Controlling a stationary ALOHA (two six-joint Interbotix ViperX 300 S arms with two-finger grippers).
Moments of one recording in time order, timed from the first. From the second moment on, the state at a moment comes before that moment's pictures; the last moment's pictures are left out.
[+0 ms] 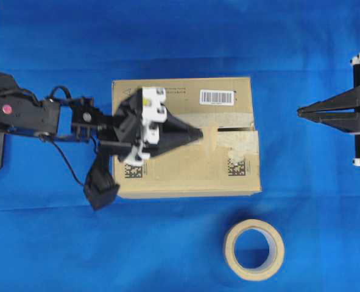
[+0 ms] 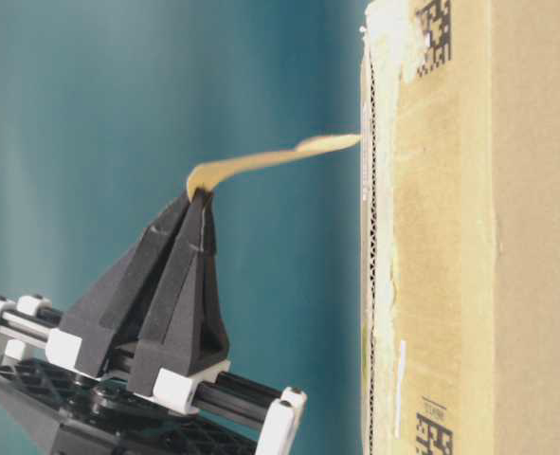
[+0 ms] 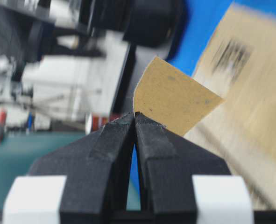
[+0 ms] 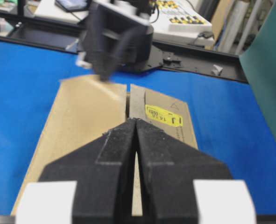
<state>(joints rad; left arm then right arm) -0.03 -0.13 0.67 -0.03 -0.35 1.34 0.00 -0.89 1.15 -0.02 -0.23 0.00</state>
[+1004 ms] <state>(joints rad) 0.03 -0.18 0.84 -0.03 -0.35 1.19 -0.01 -0.89 1.15 -0.02 -0.23 0.00</state>
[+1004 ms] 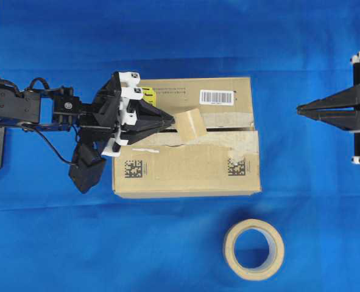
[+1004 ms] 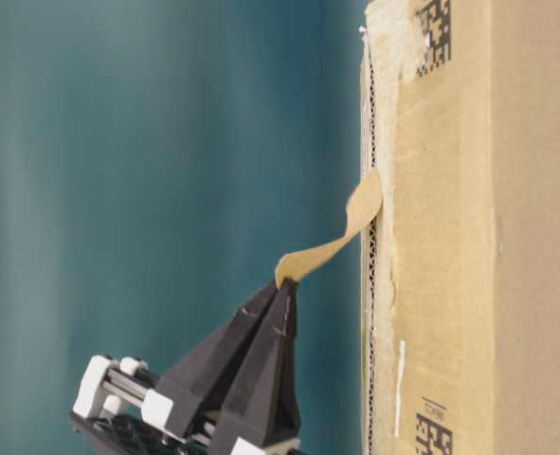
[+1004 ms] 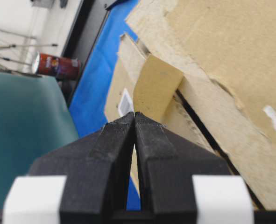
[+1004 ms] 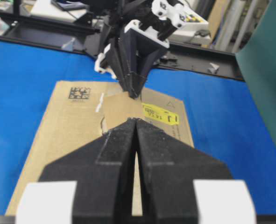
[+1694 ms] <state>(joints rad) 0.03 -0.15 0.85 -0.03 -0.34 1.19 -0.02 -0.75 1.09 0.00 -0.25 0.01</state>
